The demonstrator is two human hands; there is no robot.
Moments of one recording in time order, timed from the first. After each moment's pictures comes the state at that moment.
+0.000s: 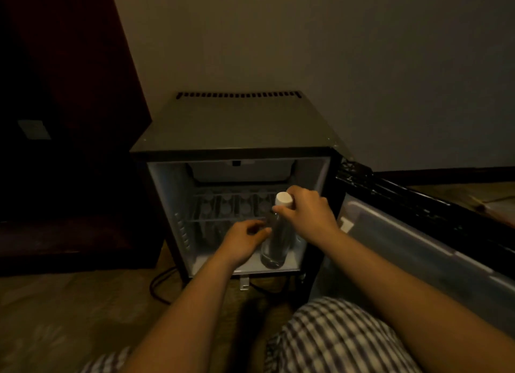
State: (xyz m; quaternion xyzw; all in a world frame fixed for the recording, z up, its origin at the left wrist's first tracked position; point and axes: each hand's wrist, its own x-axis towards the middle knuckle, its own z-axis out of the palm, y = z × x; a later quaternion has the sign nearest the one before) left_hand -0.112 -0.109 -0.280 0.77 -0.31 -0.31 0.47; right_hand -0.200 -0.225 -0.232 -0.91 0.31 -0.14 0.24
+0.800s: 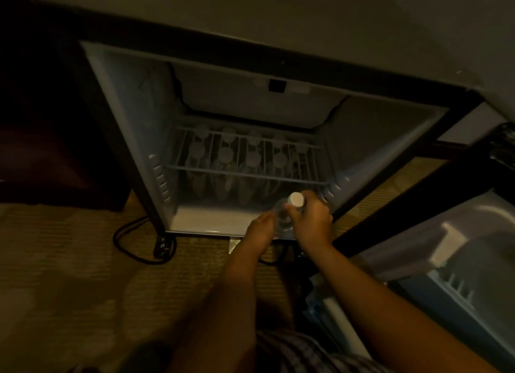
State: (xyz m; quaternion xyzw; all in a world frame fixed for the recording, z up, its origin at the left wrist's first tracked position) left_hand -0.078 -0.179 -0.424 0.75 -0.08 -0.49 0.44; right_hand -0.140 -0.249 -0.401 -0.83 0.47 -0.12 0.29
